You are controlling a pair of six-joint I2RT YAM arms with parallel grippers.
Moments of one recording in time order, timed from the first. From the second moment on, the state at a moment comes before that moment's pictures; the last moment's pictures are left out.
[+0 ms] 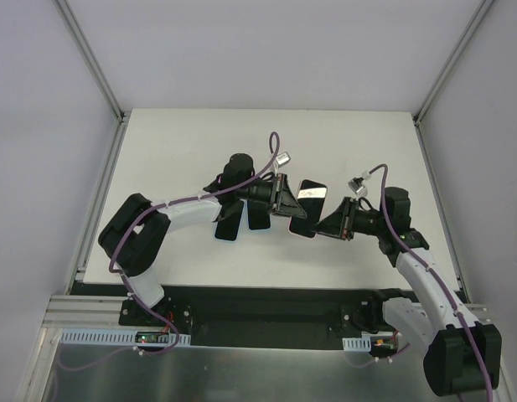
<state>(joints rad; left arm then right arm) -0.71 1.72 0.99 0.54 0.96 -1.15 0.16 0.88 0.51 -0.17 -1.03 0.76</state>
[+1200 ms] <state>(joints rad) -0.75 1.53 0.91 0.26 1.02 -0.90 0.17 0.91 0.63 -0.23 -0.95 0.69</state>
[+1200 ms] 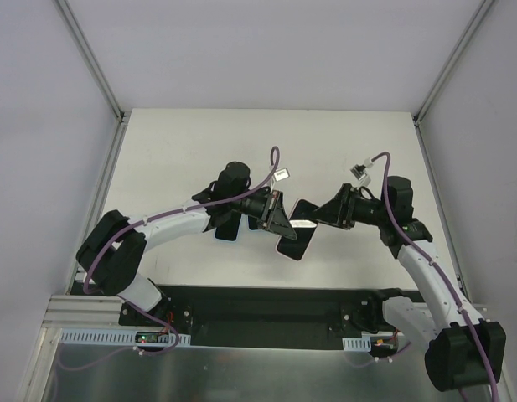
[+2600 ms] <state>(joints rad) -0.77 1.56 0.86 0.48 1.11 -1.11 0.17 0.82 0.61 -0.18 -1.00 0.76</state>
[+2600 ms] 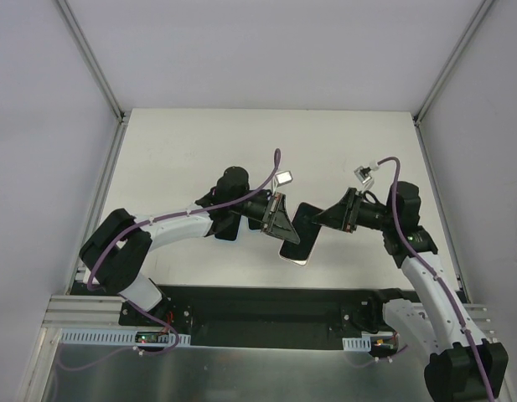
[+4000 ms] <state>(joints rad) -0.74 1.77 1.14 -0.01 0.66 -0.88 0.20 0.58 0.81 -0.76 -0.31 0.50</state>
